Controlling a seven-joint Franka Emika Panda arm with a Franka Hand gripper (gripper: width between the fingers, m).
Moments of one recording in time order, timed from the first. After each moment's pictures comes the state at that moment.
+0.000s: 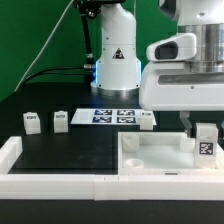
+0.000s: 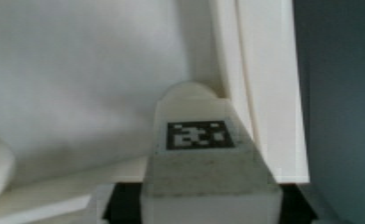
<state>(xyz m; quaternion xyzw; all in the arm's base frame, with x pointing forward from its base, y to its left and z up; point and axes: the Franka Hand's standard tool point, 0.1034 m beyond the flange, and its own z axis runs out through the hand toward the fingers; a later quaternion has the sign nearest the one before) 0.616 0.114 0.075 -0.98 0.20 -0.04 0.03</state>
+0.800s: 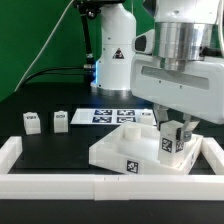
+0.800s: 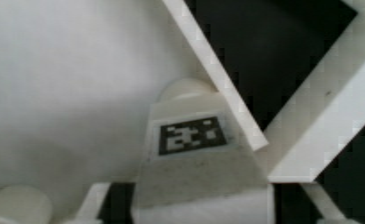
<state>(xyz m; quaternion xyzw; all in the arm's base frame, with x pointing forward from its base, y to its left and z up) 0.608 0.065 0.074 -0.86 0.50 -0.05 -0.01</state>
